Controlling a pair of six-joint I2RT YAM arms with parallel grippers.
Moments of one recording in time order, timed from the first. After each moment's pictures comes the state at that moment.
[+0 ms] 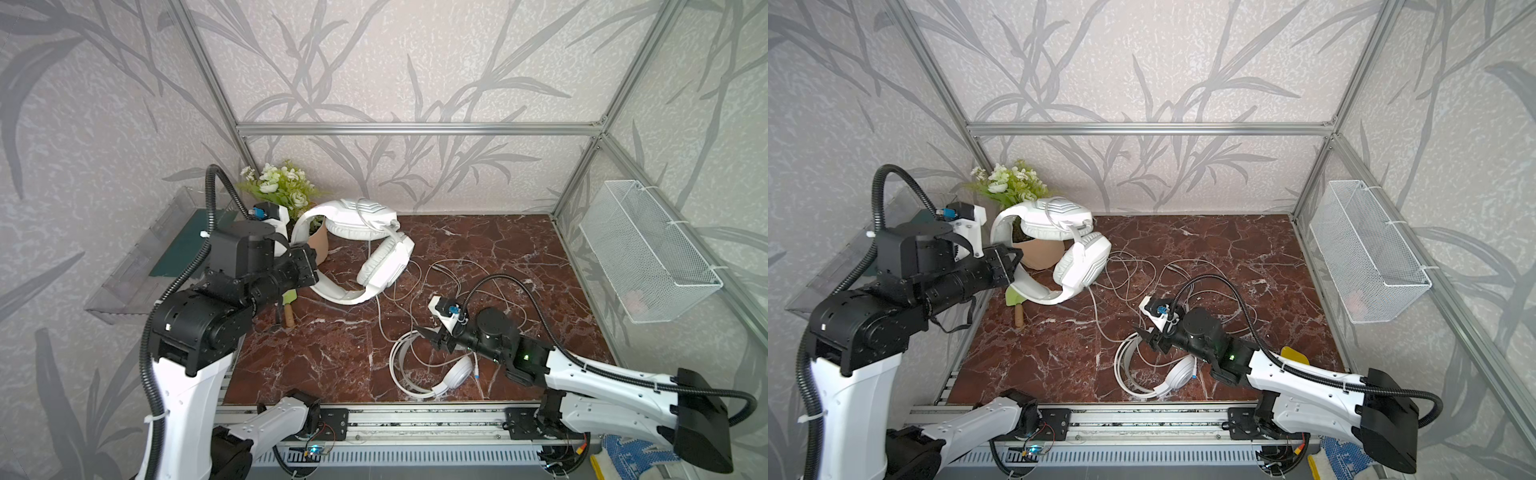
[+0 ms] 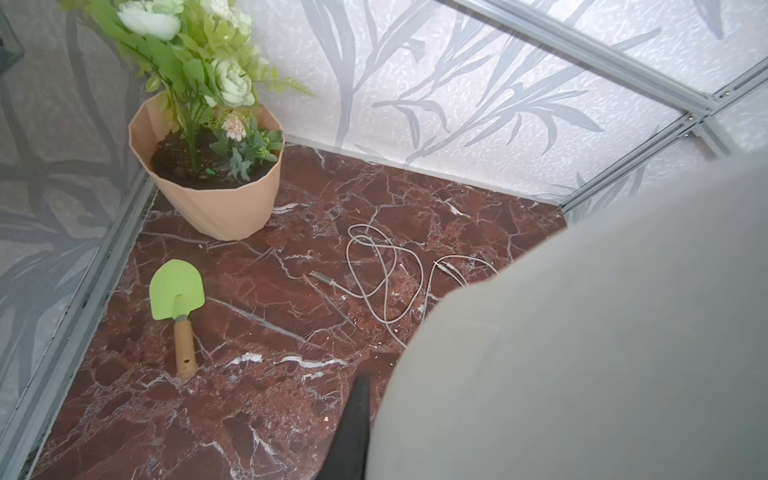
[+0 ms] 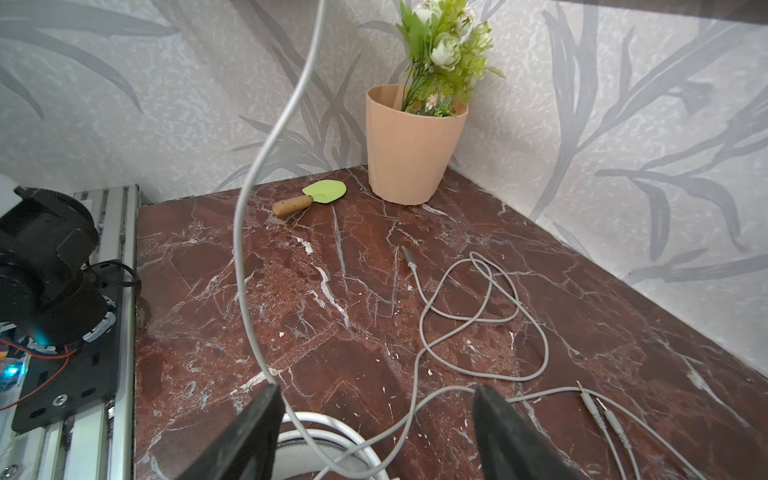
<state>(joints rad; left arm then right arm) -0.35 1.10 1.93 -1.36 -0.08 -0.47 1.03 1.08 0.57 0.30 0.04 -0.09</state>
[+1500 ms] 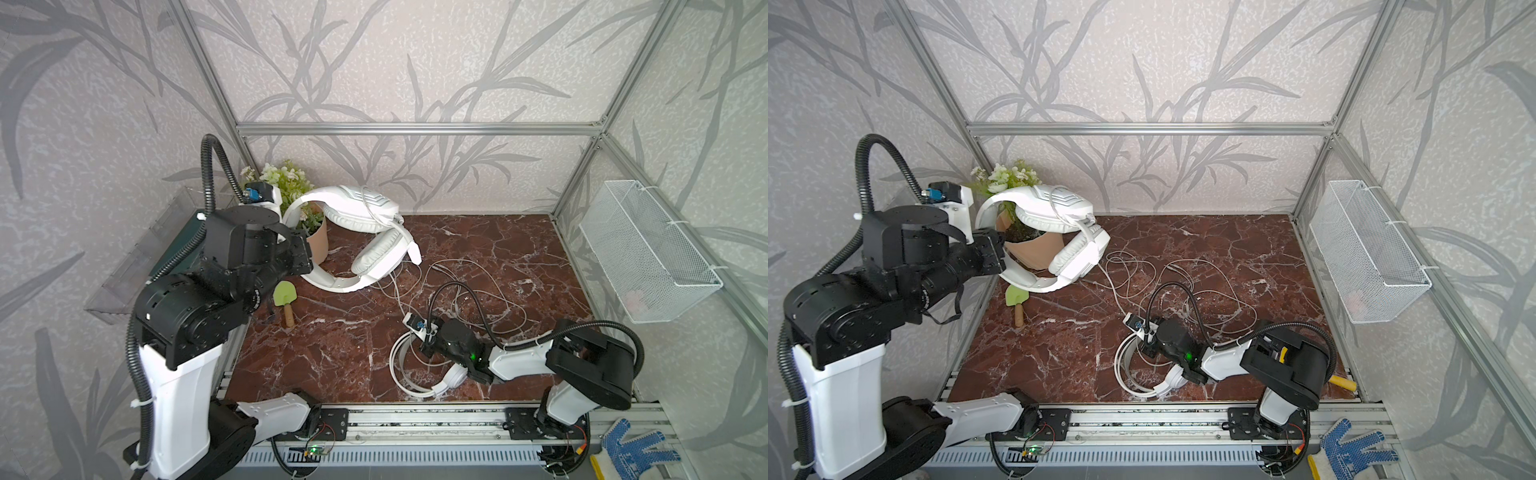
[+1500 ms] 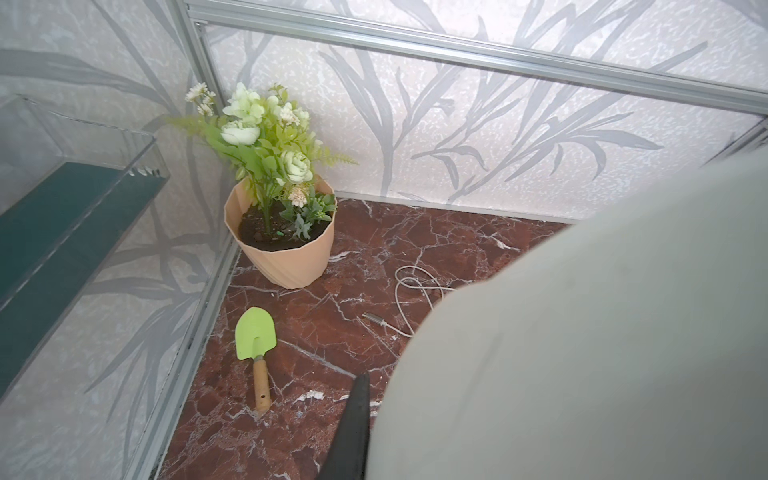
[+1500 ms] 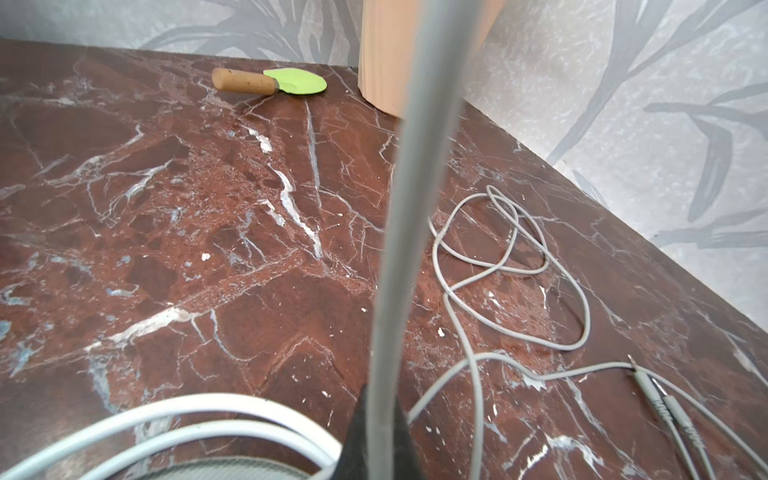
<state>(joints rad) -0.52 1.23 2.19 -1.49 -0.45 -0.41 1.07 1.59 0.48 0.77 0.15 -0.25</state>
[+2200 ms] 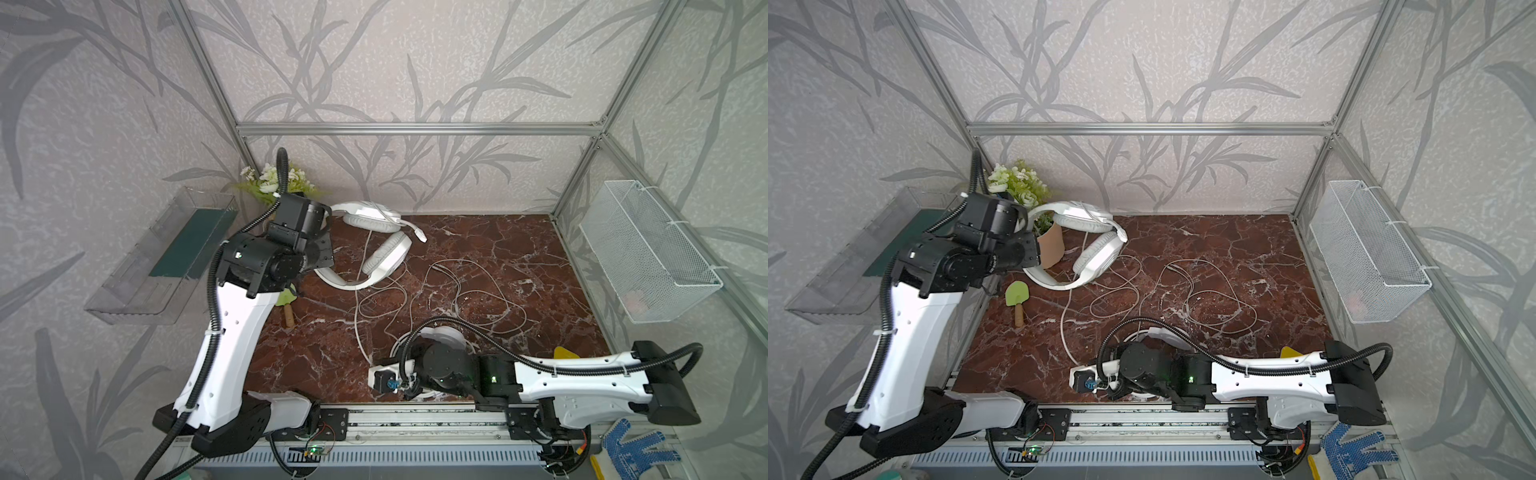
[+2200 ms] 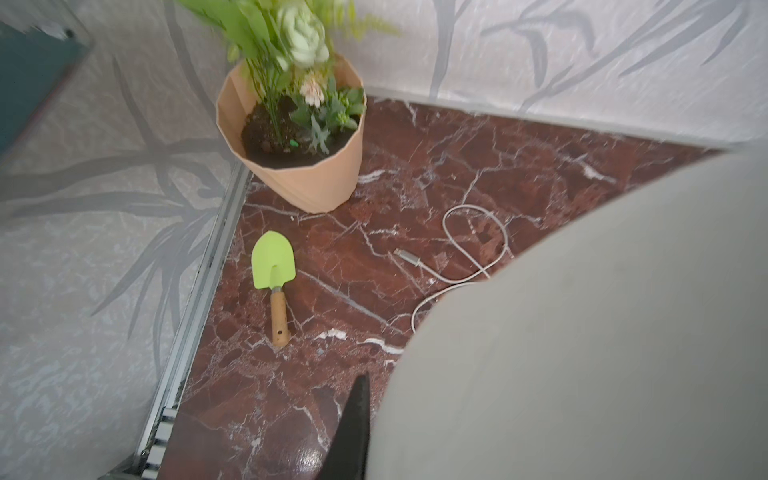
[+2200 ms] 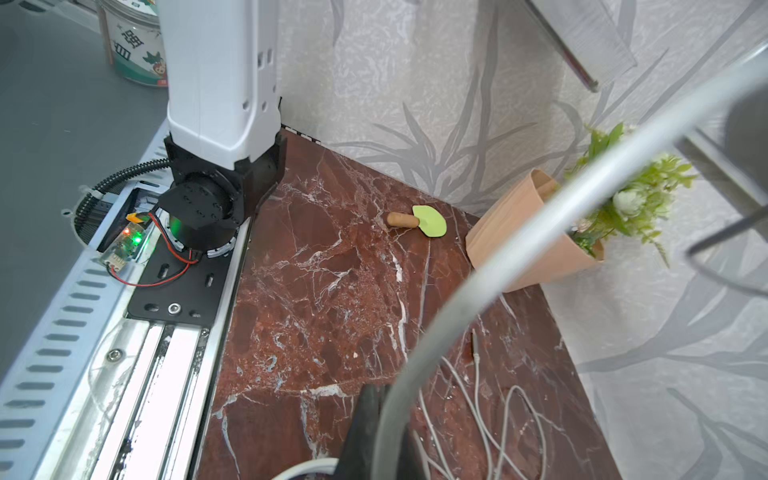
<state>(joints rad) -0.37 1.32 1.85 -1.44 -0.35 -0.44 1.44 1.28 0.93 -0.01 0.21 -0.53</state>
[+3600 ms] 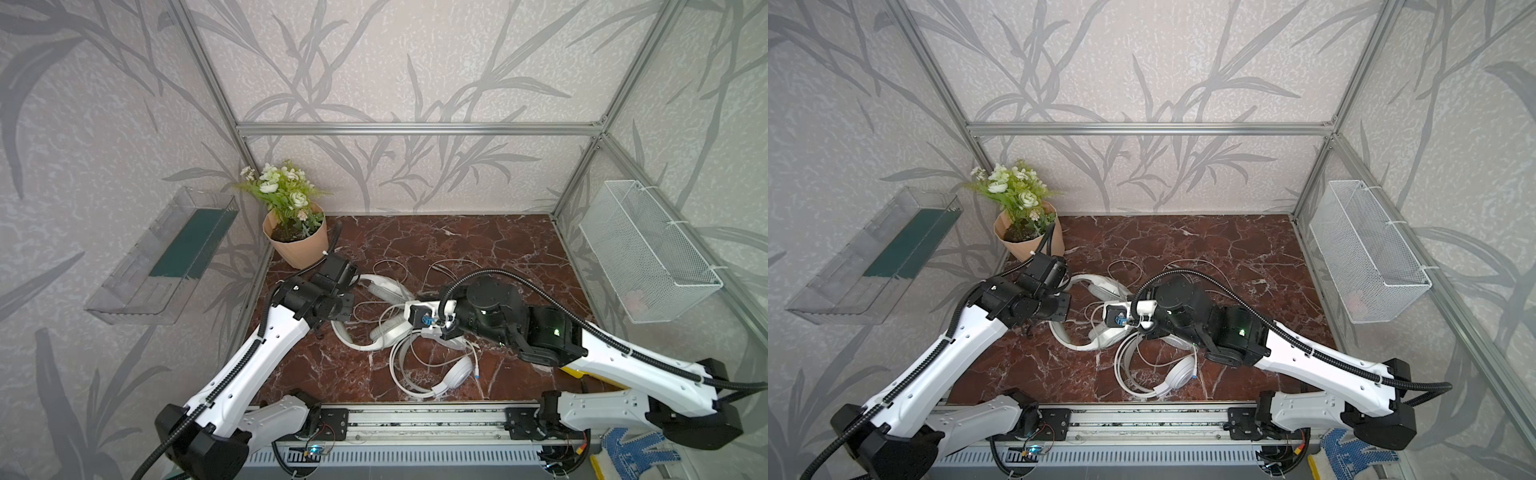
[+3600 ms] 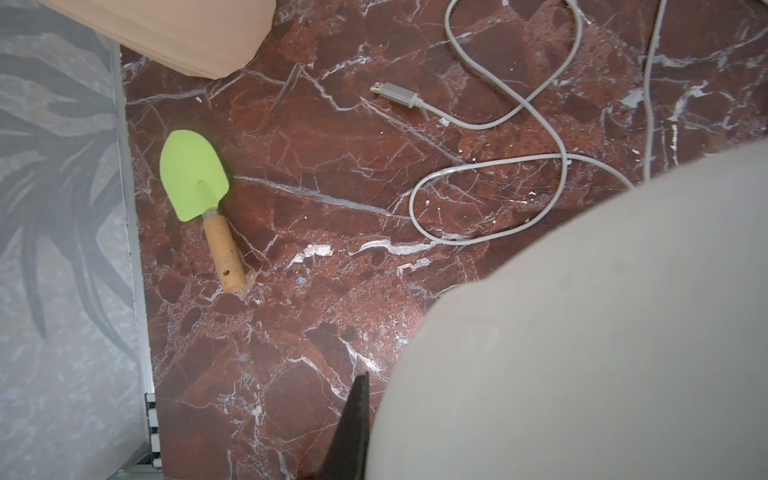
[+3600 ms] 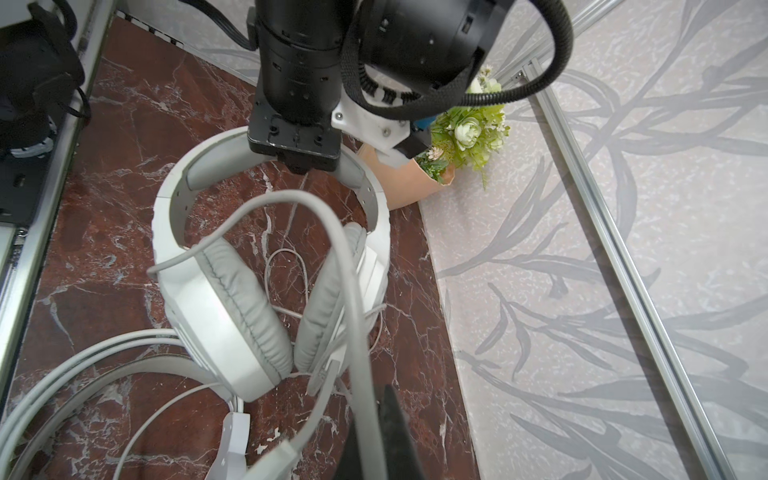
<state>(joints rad) -0.48 1.12 1.16 -1.19 -0.25 -0.30 1.18 1.18 1.30 -0.54 0.21 -0.71</state>
